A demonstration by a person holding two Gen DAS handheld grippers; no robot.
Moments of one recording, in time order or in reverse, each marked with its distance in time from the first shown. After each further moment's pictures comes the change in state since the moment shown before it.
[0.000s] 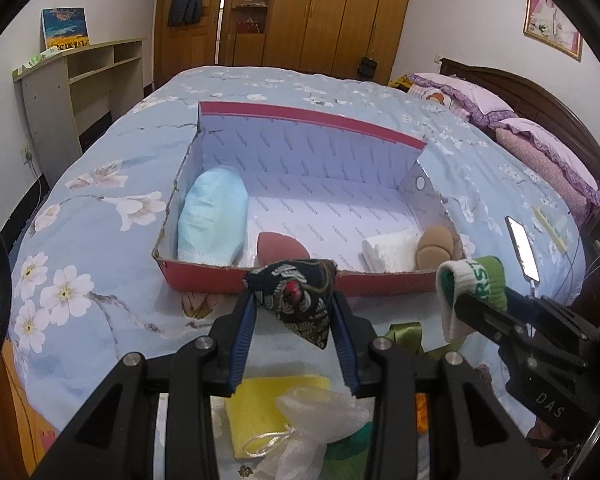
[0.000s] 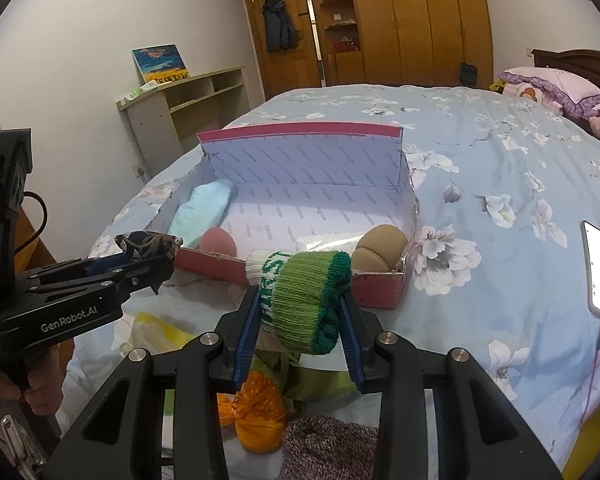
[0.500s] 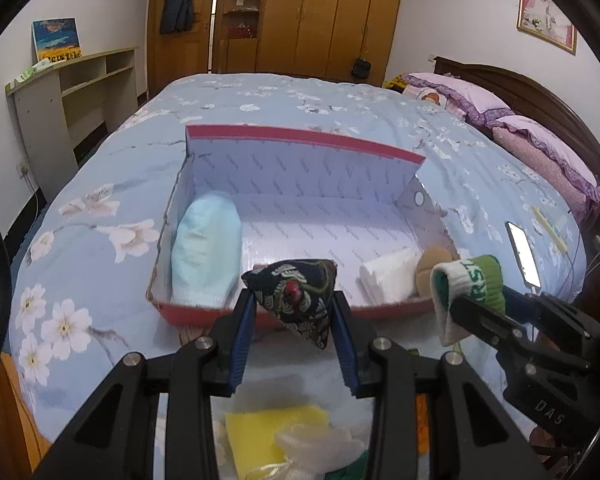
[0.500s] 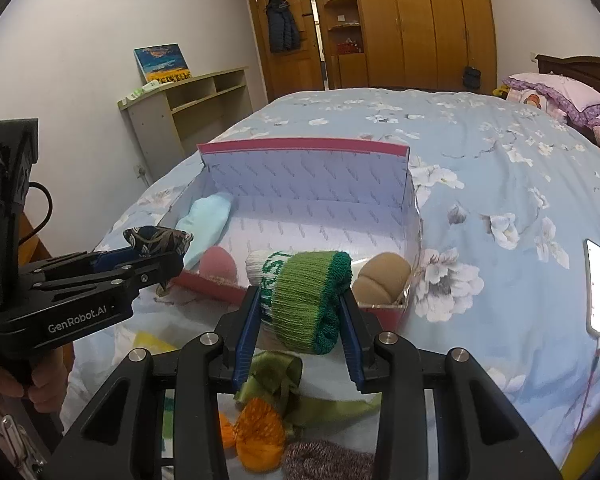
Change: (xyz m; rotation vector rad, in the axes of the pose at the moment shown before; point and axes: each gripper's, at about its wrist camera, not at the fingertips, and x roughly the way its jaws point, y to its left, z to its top) left arm 0.007 -0.005 0.025 0.034 -0.014 -0.002; right arm 0.005 0.001 0.020 -0.017 -0.004 -0.001
